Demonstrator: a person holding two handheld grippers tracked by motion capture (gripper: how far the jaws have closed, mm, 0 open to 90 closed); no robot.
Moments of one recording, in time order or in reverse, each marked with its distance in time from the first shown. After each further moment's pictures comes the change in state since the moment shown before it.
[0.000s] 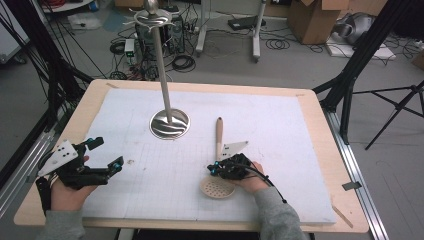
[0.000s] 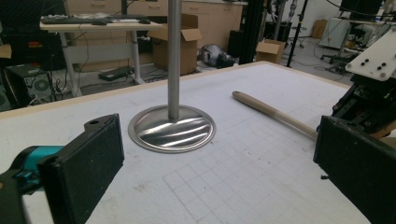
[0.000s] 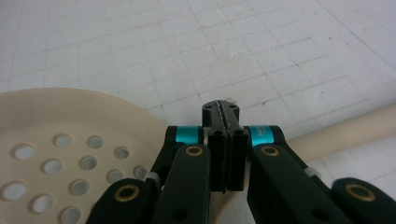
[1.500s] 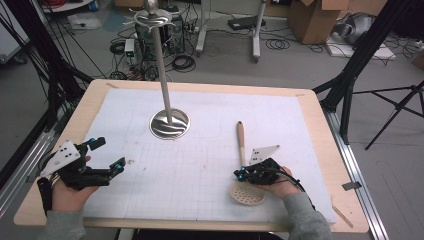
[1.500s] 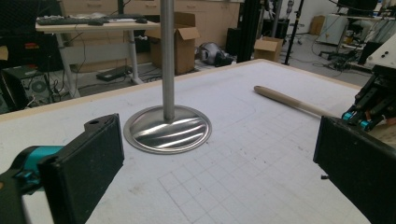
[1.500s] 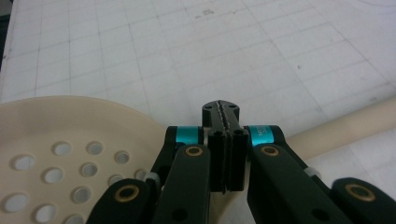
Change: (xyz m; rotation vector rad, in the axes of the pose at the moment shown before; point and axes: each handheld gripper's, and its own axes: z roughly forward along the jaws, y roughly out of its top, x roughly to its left) left arm -0.006 0.002 0.003 0.011 -0.010 0.020; right arm -0.015 -0.051 -0.064 0.034 0.024 0.023
